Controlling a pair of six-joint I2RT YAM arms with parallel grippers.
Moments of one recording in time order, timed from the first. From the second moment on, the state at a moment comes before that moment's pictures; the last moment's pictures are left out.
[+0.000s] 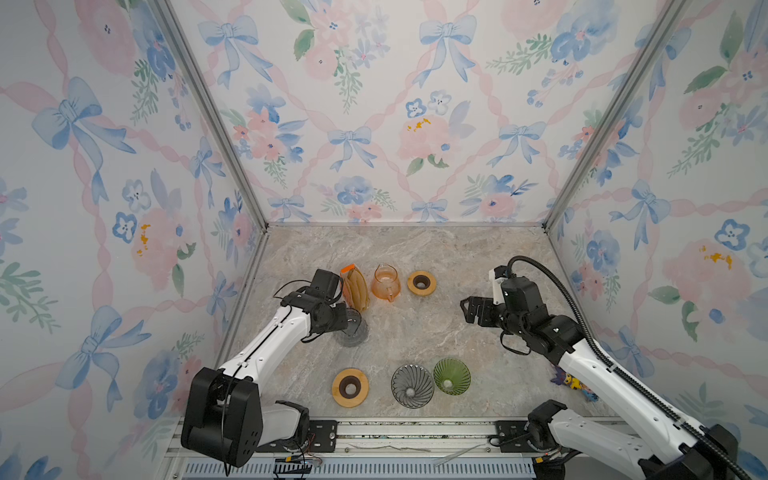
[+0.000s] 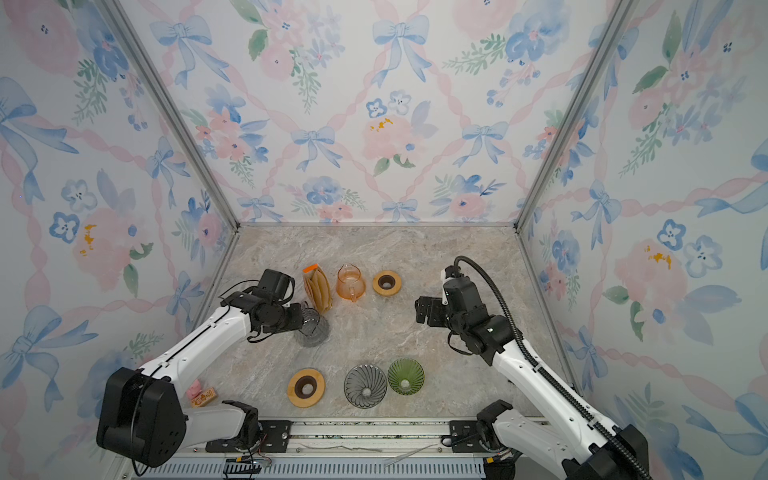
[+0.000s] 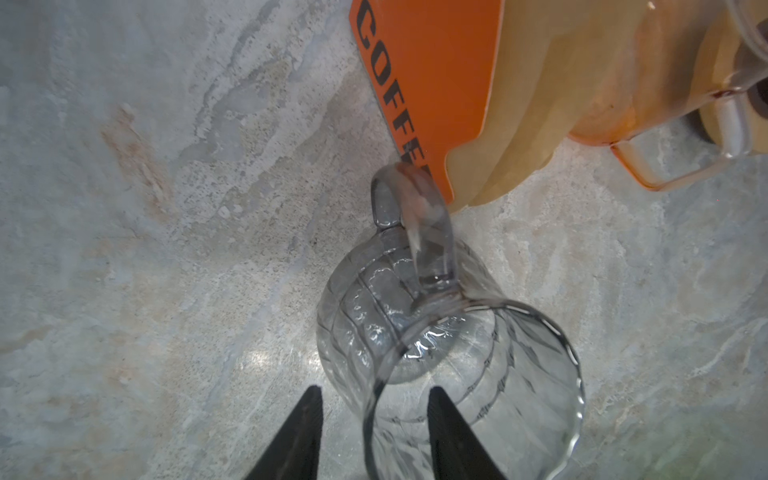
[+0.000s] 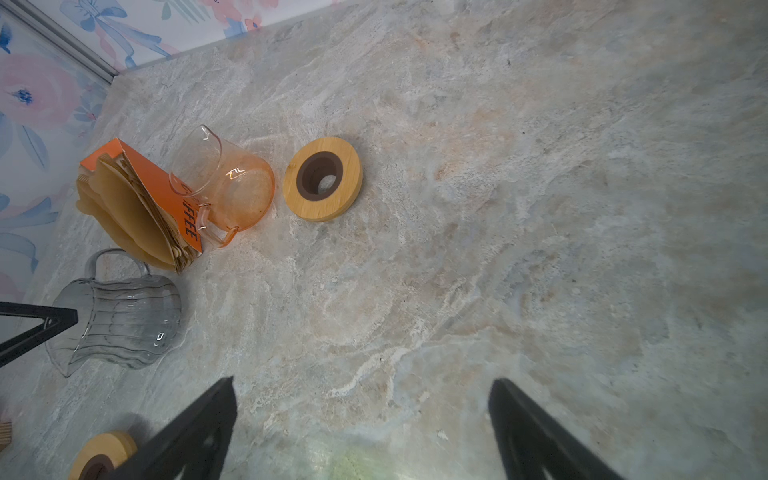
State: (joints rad) left arm -0.29 1.30 0.88 -0.77 0.01 -0.43; right arm 0.51 1.00 0.83 -0.55 0.07 0.48
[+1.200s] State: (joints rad) left arm -0.62 1.42 1.05 -0.79 -0.05 -0.56; right arm 0.52 0.94 0.81 -0.61 0.15 0.49
